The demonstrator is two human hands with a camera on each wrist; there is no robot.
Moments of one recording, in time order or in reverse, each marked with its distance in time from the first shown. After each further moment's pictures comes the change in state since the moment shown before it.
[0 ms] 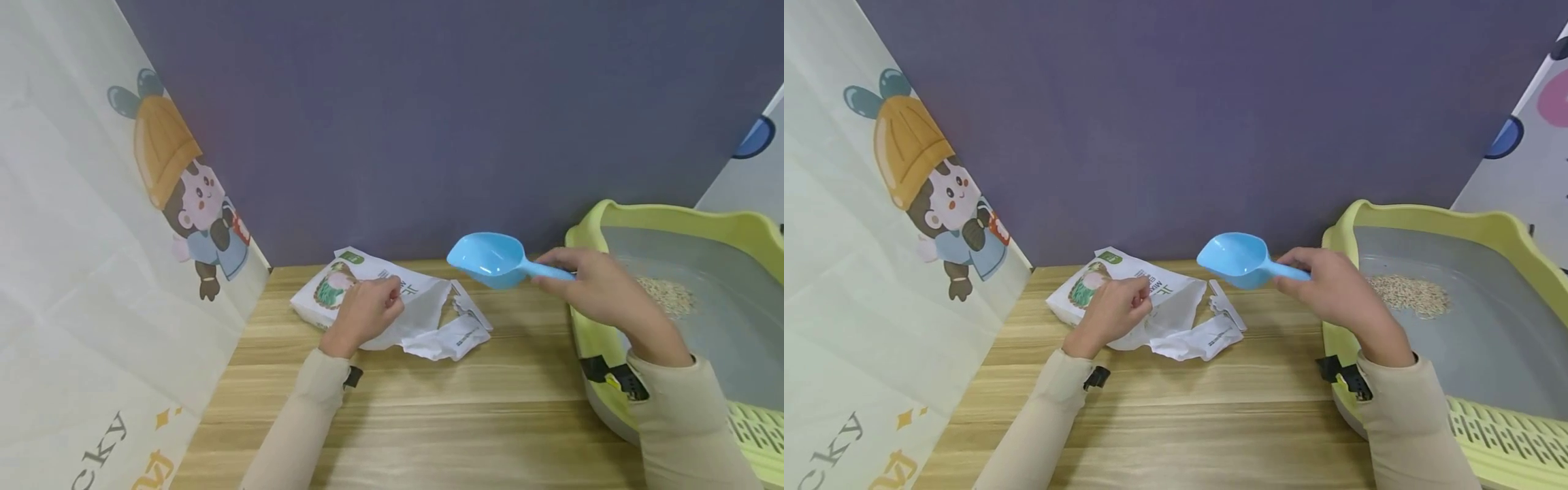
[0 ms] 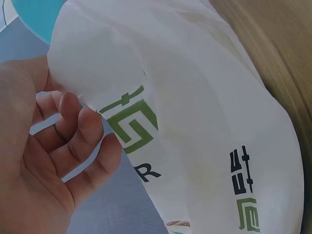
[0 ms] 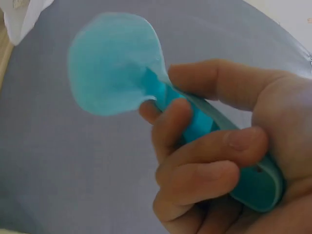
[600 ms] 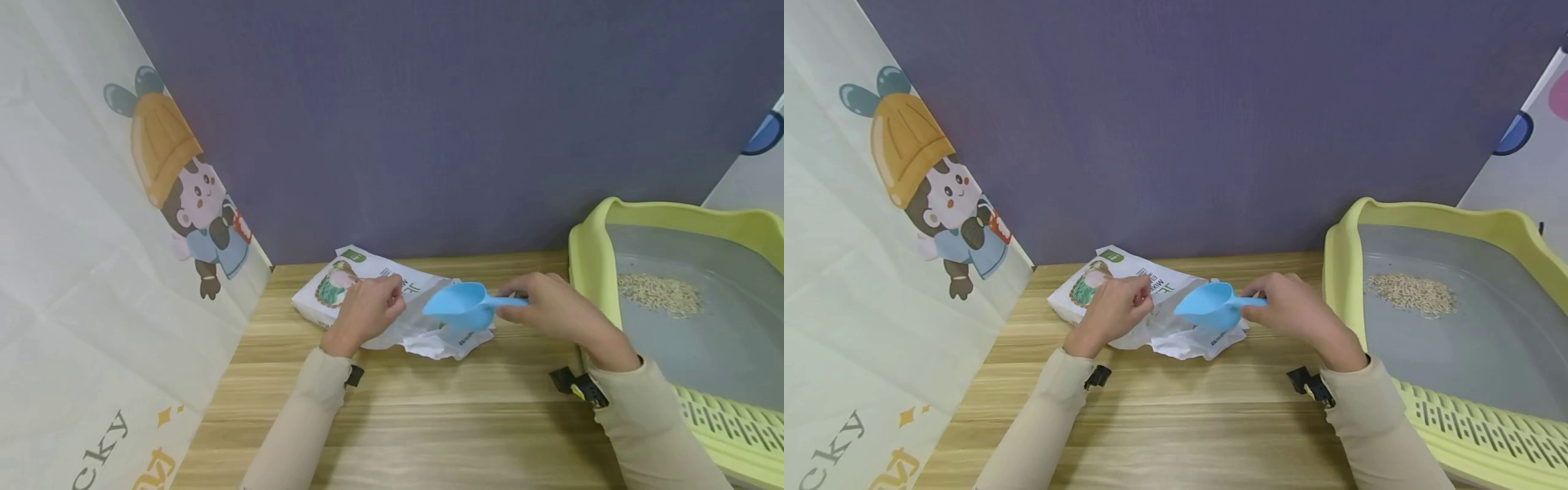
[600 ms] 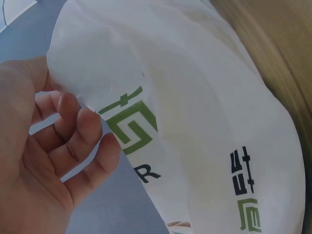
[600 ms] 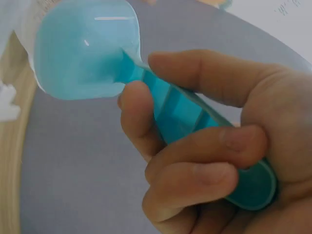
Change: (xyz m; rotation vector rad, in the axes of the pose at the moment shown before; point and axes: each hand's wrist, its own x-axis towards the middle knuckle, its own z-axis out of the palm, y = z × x) left_hand 0.001 0.000 0.001 0.004 -0.007 -0.007; right_hand 0.012 -0.018 0.051 -0.018 -0.141 -0.104
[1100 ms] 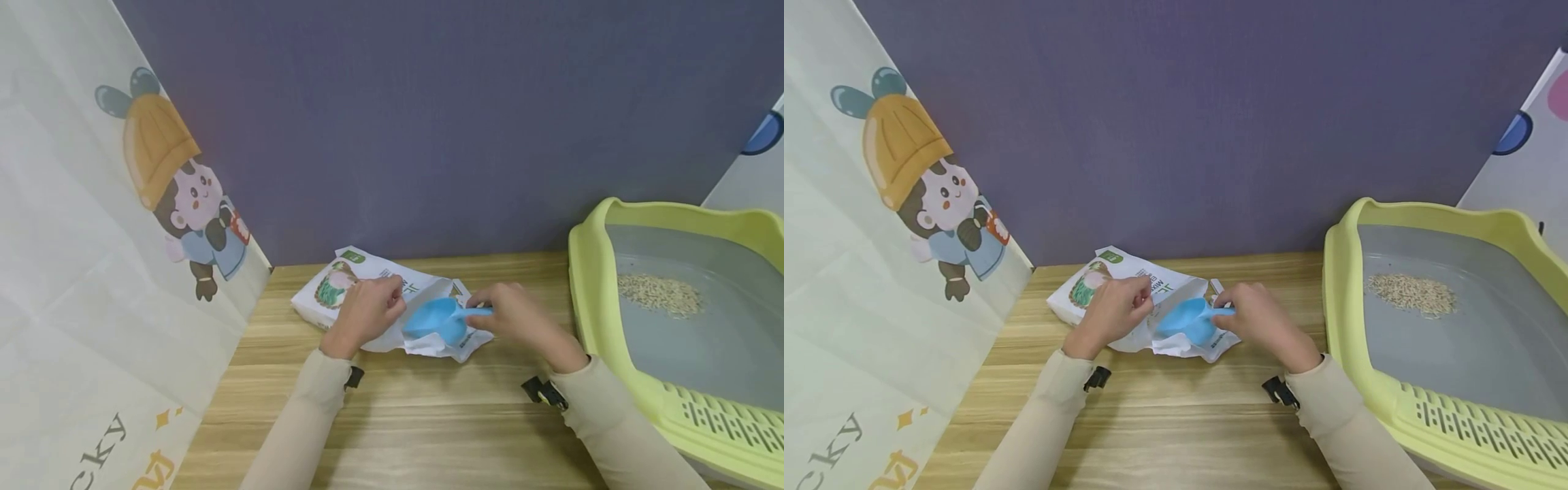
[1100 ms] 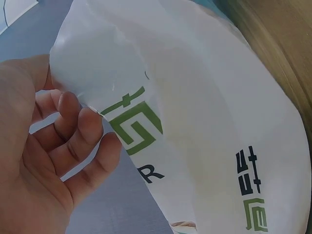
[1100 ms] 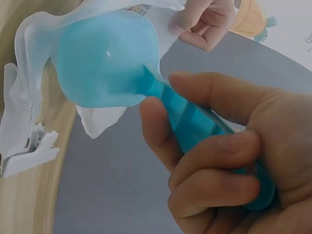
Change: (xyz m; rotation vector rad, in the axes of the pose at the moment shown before) left_hand 0.002 0.002 0.001 0.010 0.000 0.010; right_hand 0.025 -0.003 0.046 0.013 0.033 -0.064
